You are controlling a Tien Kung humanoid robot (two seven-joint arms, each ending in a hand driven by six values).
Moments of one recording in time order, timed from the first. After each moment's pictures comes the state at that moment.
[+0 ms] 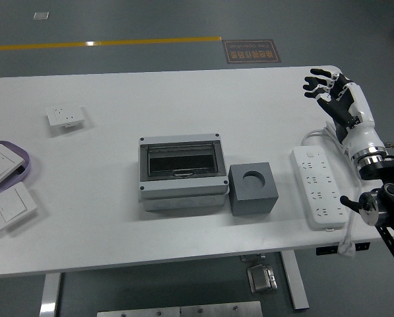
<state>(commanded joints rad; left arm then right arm) 0.08 0.25 -0.49 -0.31 0.81 0.21 0.13 0.22 -0.41 1.19 1.48 -0.89 -0.29 0.19</state>
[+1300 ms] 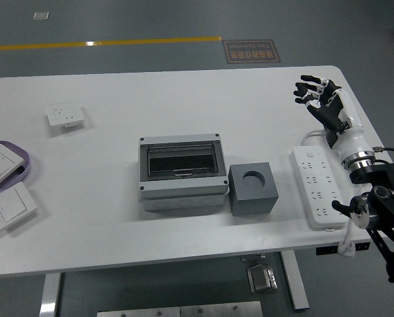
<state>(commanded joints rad) 0.09 0.26 -0.46 -0.31 0.77 0.21 0.13 0.23 -0.39 1.15 1.42 -0.86 -0.25 0.23</state>
